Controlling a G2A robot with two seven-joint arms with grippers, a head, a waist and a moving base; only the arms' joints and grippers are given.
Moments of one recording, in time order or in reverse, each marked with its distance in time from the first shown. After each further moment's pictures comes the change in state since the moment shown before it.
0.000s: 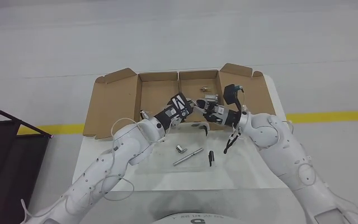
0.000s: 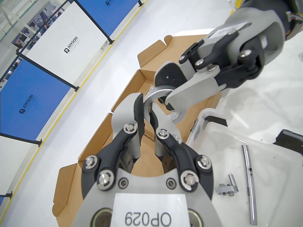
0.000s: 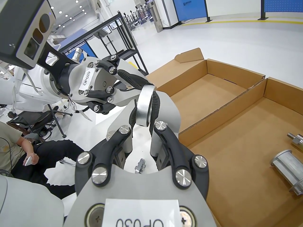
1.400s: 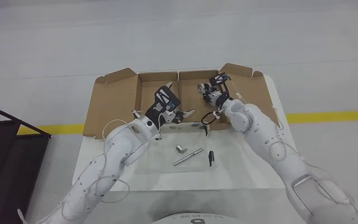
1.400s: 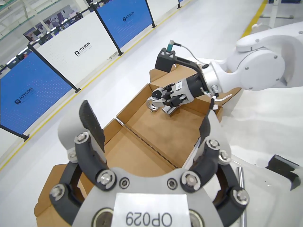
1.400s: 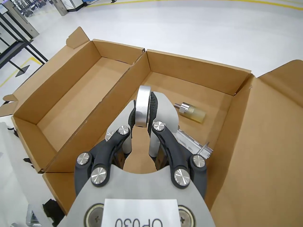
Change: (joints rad) left arm 0.085 -0.017 -0.113 -0.021 -0.083 0.043 0.117; right arm 0.306 -0.137 -0.252 0.479 -0.345 0.512 -0.269
